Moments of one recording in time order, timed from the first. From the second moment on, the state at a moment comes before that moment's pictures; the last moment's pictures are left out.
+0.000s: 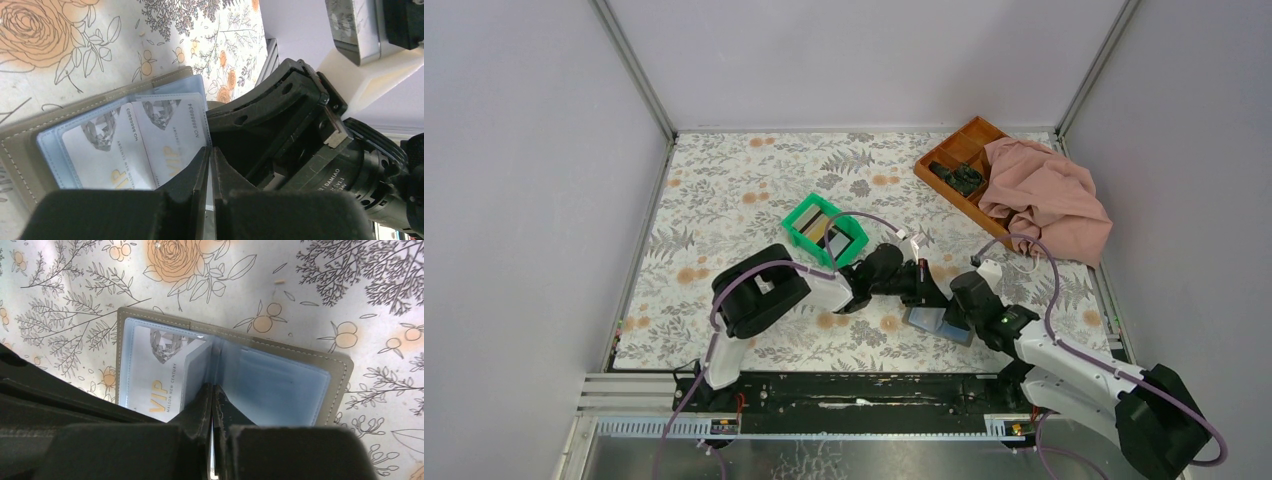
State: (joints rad) left arm -0.98 2.02 0.98 0.68 0.43 -1.06; right arm 0.65 0.90 0.28 -0.29 0.27 0.88
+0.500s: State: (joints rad) left arm -0.98 2.15 1.02 0.75 0.46 -1.10; right arm 0.65 0.81 0.31 -0.44 0.32 0.81
